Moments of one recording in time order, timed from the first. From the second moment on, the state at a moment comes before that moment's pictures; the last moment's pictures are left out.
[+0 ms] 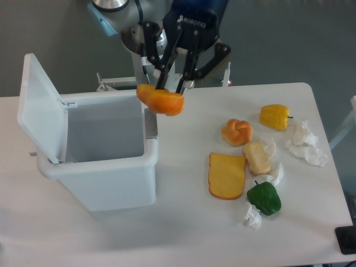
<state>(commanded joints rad) 2.56 -1.64 -1.43 -0.91 0.75 0.68</state>
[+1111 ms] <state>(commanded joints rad) 2.43 -1.72 -1.44 -0.86 0.76 0.74</state>
